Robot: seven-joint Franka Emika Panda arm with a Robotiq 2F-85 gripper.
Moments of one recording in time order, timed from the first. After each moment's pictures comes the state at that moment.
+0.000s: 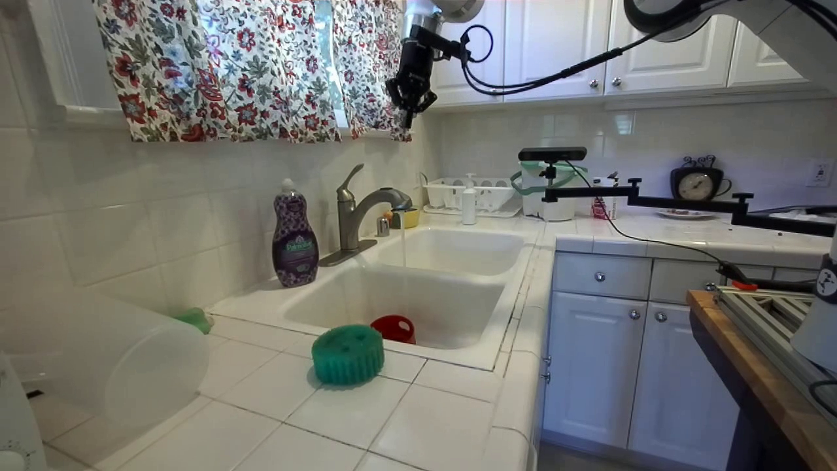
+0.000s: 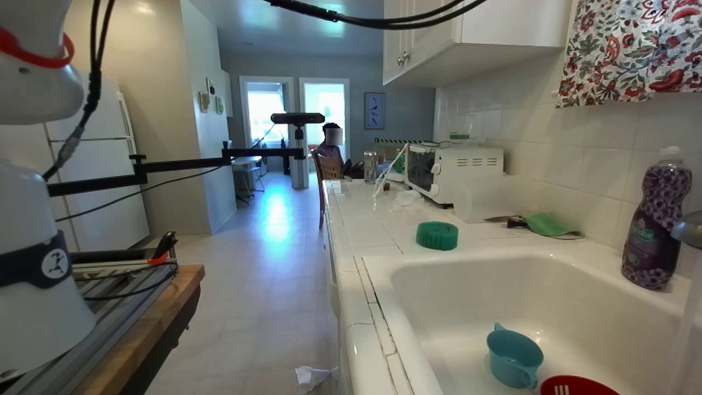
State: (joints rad) arm -0.24 0.74 -0.15 -0.77 0.30 1.59 0.32
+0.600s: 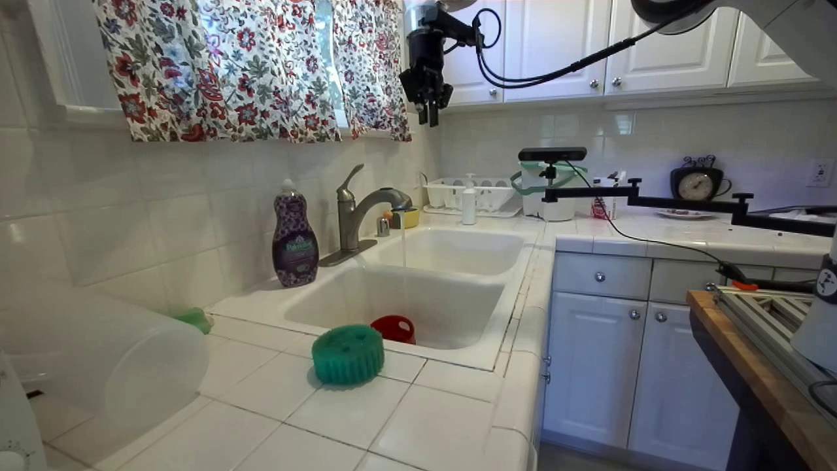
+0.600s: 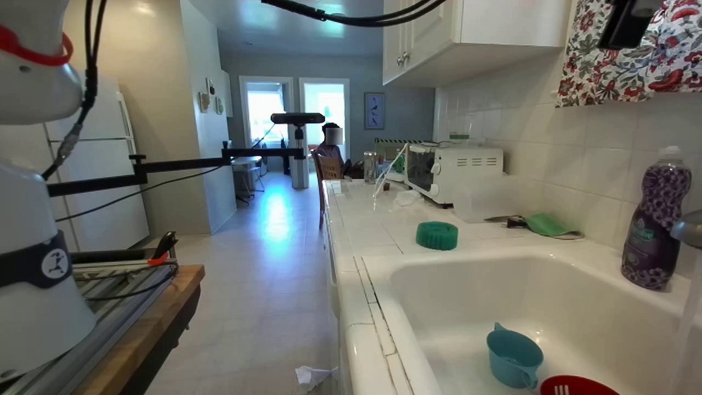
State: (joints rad) arm -0.22 0.71 -0.15 -0.77 0.29 1.32 0.21
